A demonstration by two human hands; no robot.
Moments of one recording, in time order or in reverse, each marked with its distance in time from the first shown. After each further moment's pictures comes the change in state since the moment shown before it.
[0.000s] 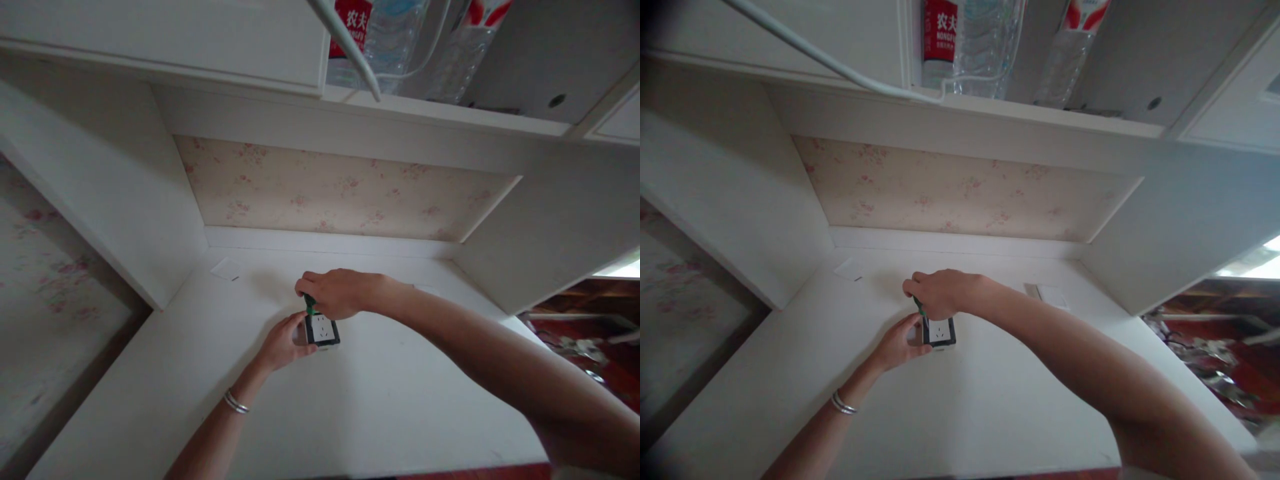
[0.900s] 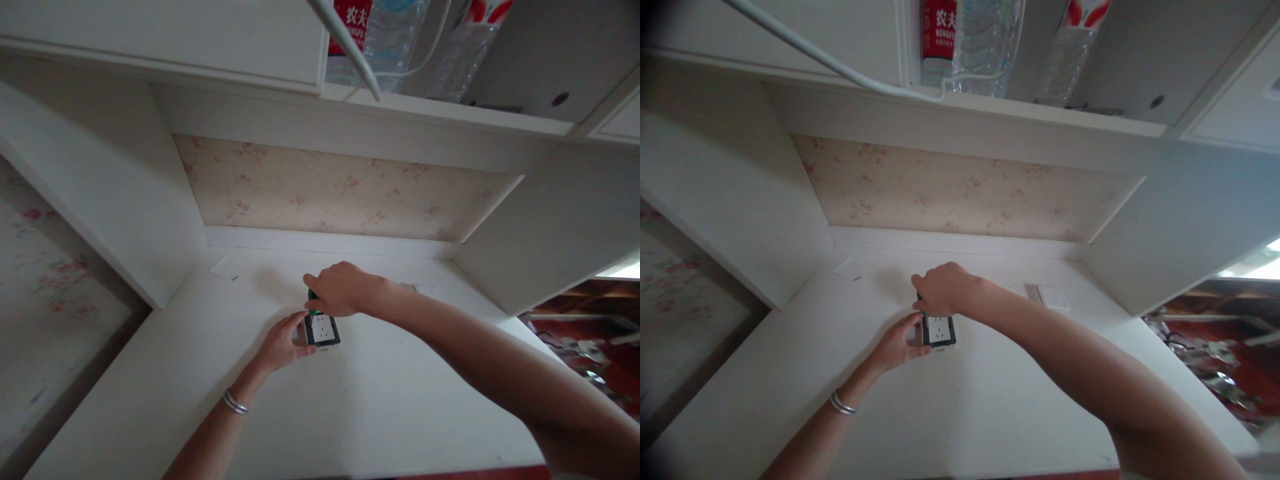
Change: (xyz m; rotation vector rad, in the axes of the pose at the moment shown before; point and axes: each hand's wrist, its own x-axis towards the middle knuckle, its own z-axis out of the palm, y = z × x) left_hand 0.000 0.000 0.000 0.043 0.010 0.017; right_hand -0.006 0.001 -0.002 -0.042 -0.022 0.145
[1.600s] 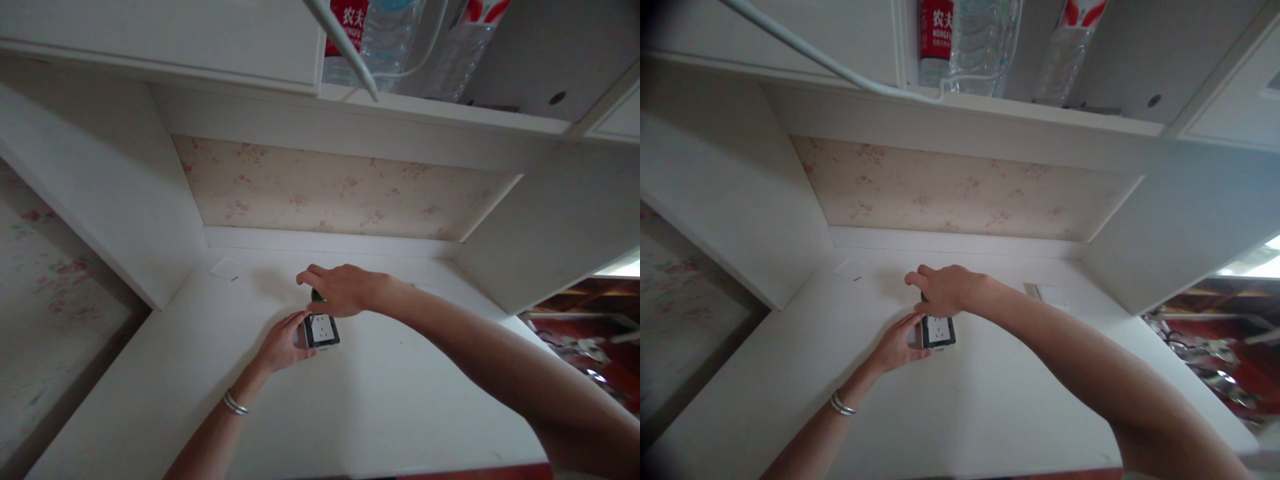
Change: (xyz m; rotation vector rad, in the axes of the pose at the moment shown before) left_hand -0.001 -0.006 0.004 0.097 0.002 0.050; right_hand -0.004 0.004 0.004 0.099 0.057 -0.070
